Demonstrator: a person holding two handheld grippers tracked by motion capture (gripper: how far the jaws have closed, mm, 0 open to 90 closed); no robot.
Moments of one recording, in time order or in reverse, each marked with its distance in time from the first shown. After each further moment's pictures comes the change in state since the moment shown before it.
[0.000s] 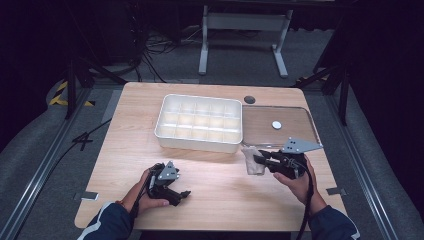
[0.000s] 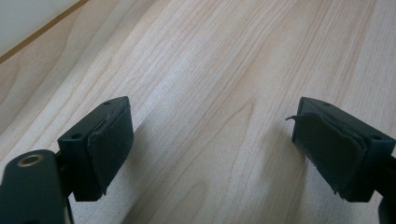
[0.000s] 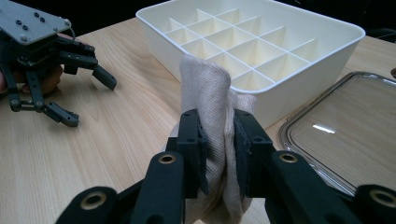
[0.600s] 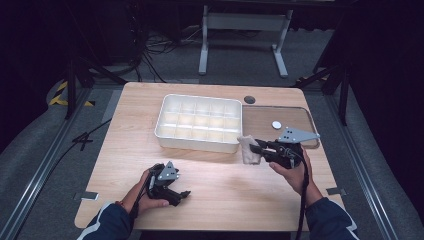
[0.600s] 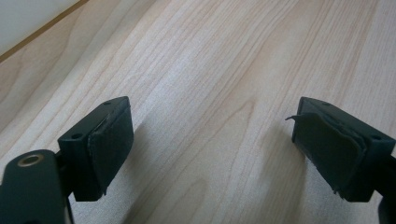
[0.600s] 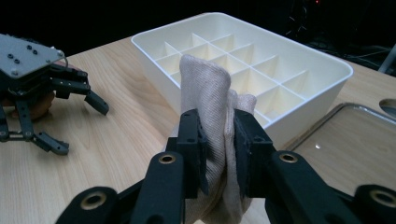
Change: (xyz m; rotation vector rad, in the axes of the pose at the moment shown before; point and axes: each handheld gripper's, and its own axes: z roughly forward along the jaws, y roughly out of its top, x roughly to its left) left arm 0.000 0.000 -0.001 0.003 0.009 0.003; right arm -0.005 0.030 0.011 -0.039 -0.013 -0.028
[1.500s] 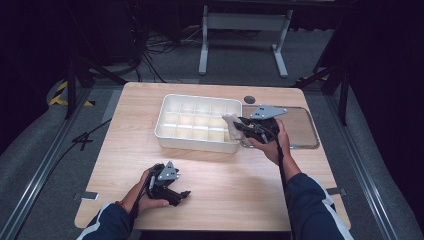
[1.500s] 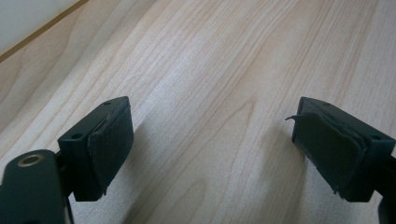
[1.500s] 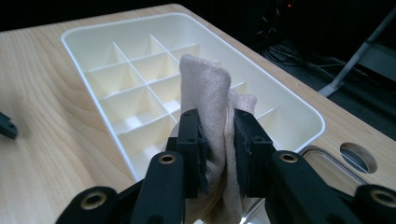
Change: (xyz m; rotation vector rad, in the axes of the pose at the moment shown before) left arm 0.000 0.000 0.000 -0.003 -0.003 -0.001; right arm -0.021 0.044 0.074 0.084 -0.135 -0.140
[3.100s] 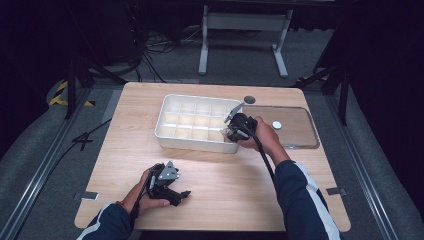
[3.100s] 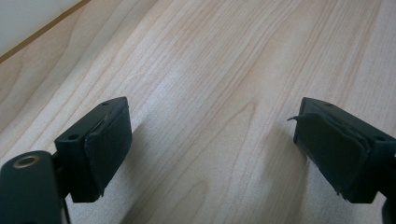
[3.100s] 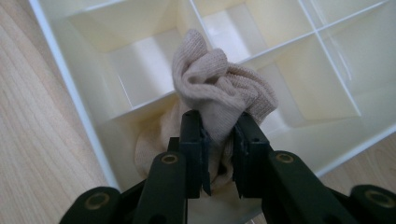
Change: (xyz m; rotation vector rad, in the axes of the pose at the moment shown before) left arm 0.000 0.001 0.001 -0.001 0.008 -0.015; right arm -0.001 0.002 0.074 0.574 0.123 -0.135
